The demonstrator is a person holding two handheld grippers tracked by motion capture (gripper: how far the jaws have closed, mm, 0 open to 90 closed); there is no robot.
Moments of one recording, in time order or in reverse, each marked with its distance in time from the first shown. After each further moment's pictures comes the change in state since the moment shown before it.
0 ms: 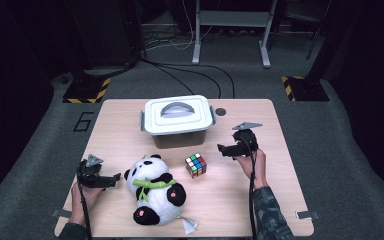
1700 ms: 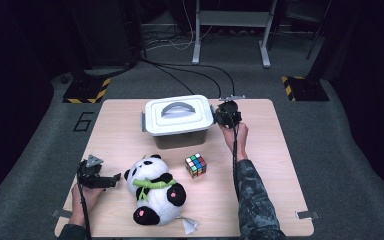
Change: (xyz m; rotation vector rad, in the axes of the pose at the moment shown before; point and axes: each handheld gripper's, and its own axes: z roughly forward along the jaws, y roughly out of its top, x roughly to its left) left arm -0.001 0.000 -0.001 0.009 0.001 0.002; right arm -0.010 0.079 0.063 -0.056 -0.108 0.110
